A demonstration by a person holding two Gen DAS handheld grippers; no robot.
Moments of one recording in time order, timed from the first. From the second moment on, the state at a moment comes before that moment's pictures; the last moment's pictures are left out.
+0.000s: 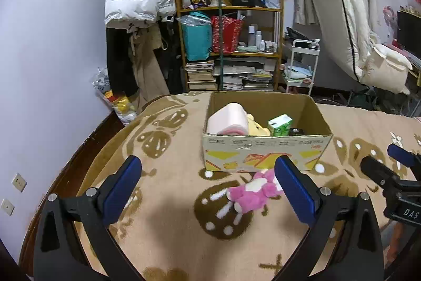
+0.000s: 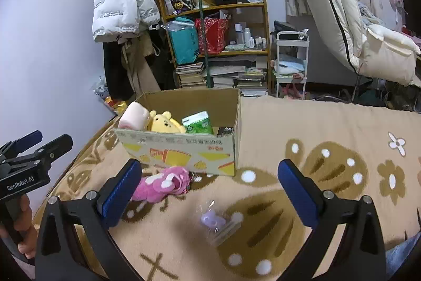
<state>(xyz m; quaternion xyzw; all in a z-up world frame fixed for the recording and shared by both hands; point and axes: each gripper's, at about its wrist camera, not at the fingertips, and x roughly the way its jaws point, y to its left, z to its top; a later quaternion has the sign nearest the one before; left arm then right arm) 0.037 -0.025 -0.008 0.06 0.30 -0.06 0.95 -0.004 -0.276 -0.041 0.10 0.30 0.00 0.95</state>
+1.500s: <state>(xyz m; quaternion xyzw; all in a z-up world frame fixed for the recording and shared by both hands) 0.124 -0.069 -0.113 0.06 0.50 -0.15 0.85 0.069 -0.288 -0.133 0.15 0.48 -0.05 0.86</state>
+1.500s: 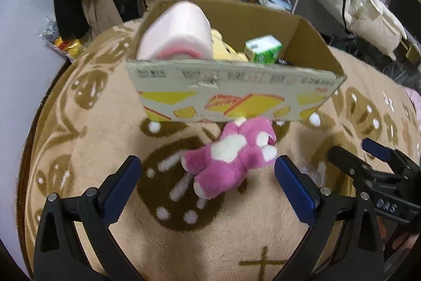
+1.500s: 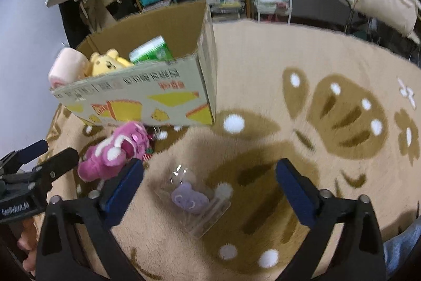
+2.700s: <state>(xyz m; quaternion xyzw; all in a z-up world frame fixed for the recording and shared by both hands) 0.147 -0.109 -0.181 0.18 0.55 -0.14 0.80 0.075 -0.240 -0.192 0.11 0.60 0.03 0.79</state>
